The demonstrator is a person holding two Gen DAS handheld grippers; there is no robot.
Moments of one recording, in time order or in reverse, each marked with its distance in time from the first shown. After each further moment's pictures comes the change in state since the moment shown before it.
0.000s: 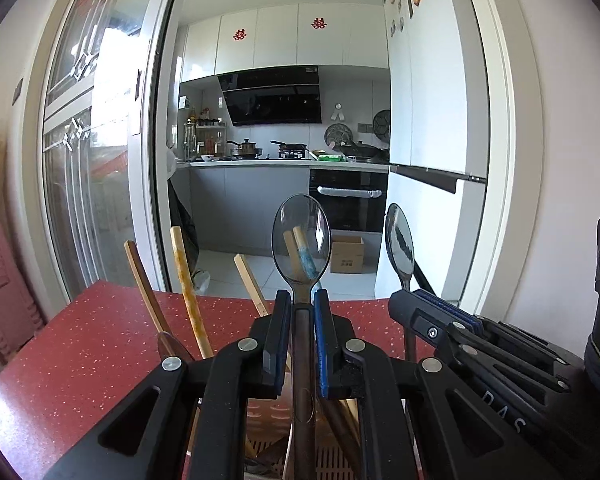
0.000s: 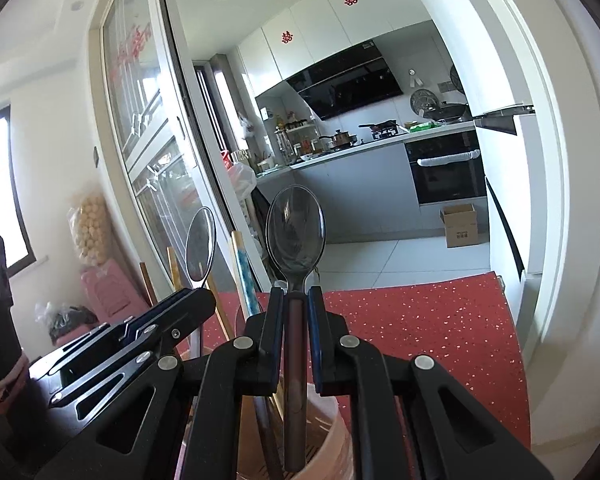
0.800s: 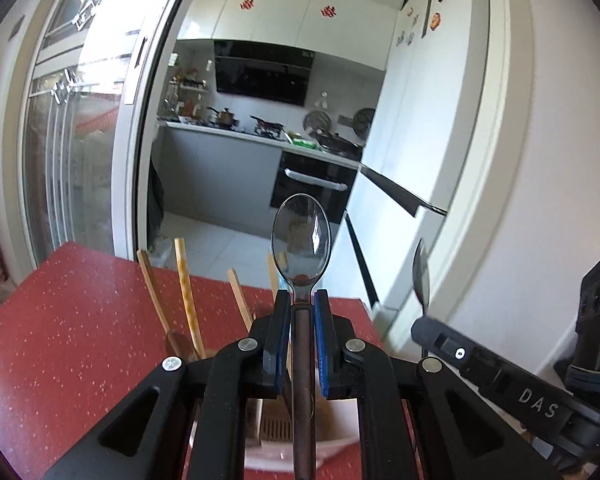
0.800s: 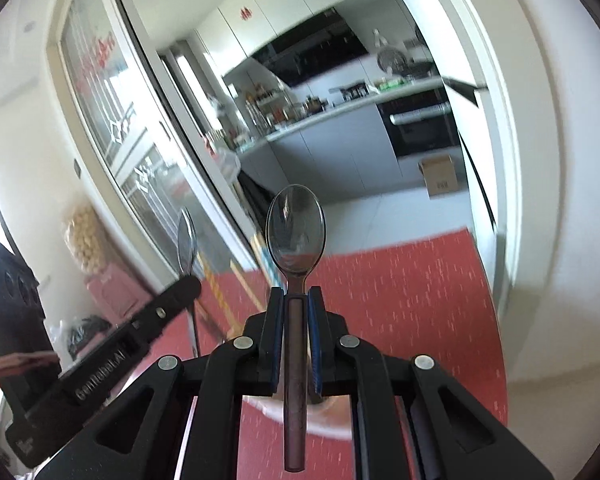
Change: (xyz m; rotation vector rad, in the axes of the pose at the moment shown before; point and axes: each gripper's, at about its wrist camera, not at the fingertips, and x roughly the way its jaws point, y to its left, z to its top) left arm -0.039 0.028 0.042 -0.185 0.089 -0.174; right arm -0.054 0.008 0.037 0.149 0.119 -0.053
